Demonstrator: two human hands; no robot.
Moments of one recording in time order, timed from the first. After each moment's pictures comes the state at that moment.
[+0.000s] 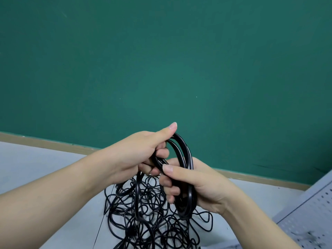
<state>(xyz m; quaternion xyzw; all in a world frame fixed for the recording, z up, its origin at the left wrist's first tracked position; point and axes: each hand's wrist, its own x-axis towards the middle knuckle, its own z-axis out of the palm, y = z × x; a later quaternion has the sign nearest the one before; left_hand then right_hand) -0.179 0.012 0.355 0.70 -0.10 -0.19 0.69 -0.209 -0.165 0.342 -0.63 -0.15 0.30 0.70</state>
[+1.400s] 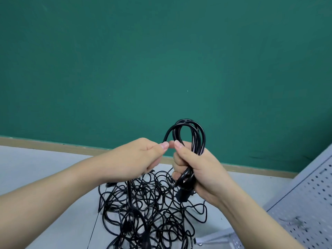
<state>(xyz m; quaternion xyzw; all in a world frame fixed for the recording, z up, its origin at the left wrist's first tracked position) -0.179 0.002 0.340 0.85 -0.25 -0.12 0.45 -0.205 -0.190 0.332 -0.67 -0.08 0.09 0.74</state>
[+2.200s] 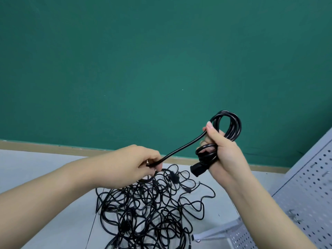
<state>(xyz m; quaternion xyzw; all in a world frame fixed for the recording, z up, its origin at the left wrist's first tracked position) -0.177 0.008 0.333 0.90 -0.33 -0.11 0.26 -0.196 -0.226 0.355 -0.54 0.08 -0.09 0.83</state>
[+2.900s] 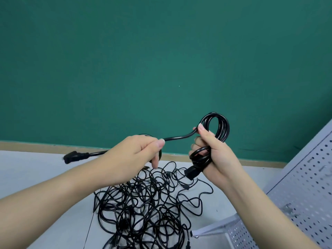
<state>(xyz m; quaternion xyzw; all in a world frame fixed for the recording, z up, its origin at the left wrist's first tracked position) -0.170 -0.006 0.321 0.85 -0.29 0.00 0.43 -0.188 -0.236 0.333 -0.52 0.03 -0.01 0.85</state>
